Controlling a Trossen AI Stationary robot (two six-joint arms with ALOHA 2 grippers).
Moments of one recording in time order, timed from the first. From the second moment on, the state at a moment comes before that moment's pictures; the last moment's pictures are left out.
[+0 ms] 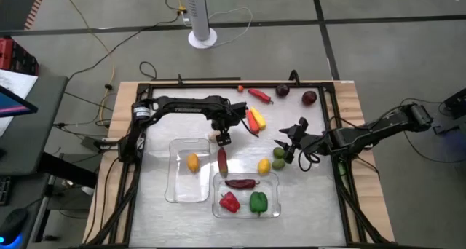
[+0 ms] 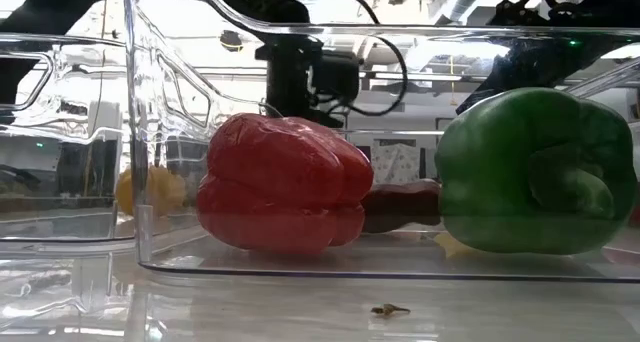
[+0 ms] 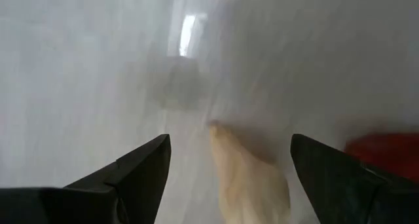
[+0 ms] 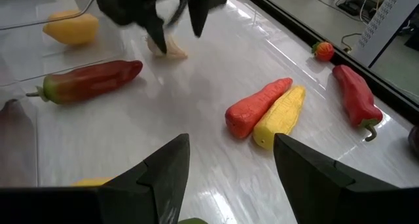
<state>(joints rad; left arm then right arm) 0.26 2.09 1.63 -1.04 -0.06 0.00 0.22 0.94 0.46 -0.13 0.63 0.35</state>
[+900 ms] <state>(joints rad) 0.26 2.11 1.63 -1.20 -0.04 0.03 0.22 0.94 0.46 -0.14 0.63 0.35</state>
